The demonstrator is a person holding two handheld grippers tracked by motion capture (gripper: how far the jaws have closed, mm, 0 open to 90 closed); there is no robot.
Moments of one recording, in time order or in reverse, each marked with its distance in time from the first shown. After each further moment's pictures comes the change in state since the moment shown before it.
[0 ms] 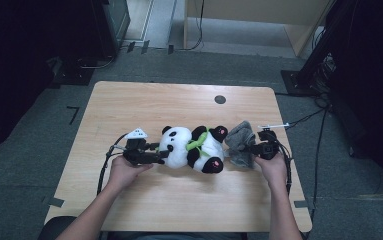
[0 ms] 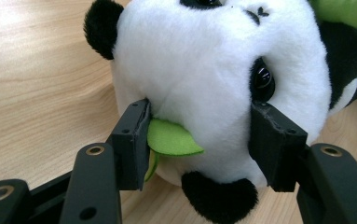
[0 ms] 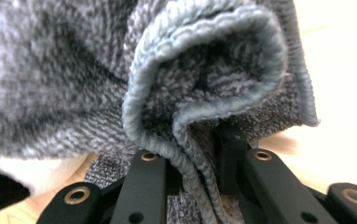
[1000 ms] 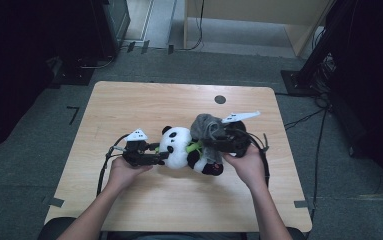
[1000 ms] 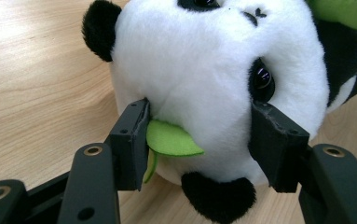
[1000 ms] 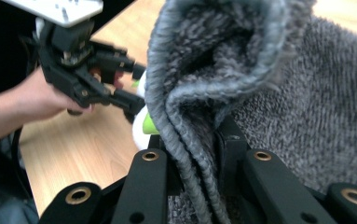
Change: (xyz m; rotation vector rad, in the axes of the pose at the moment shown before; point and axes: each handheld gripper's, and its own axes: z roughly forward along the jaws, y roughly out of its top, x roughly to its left) left arm -0.003 -0.002 -0.003 -0.014 -0.006 0.037; right arm 0.157 0.028 -0.026 -0.084 0.237 -0.379
